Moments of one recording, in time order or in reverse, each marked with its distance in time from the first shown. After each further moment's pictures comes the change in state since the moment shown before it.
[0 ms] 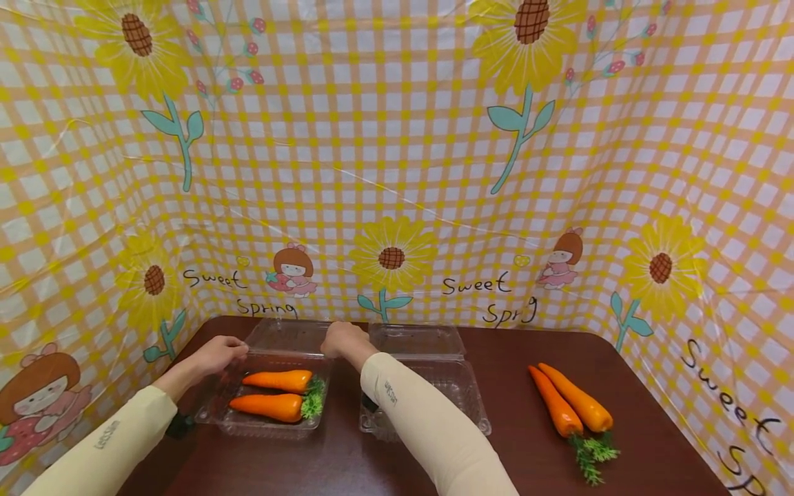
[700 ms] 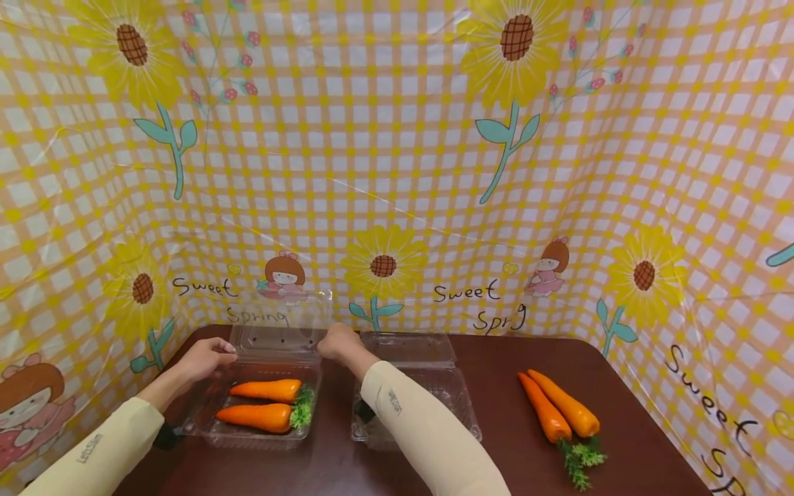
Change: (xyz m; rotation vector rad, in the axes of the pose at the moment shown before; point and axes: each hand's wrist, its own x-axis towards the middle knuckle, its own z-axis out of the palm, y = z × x) left_hand 0.000 -0.001 0.000 -0.145 0.133 0.023; right_hand -0.008 0.010 -0.008 0.318 0.065 0.015
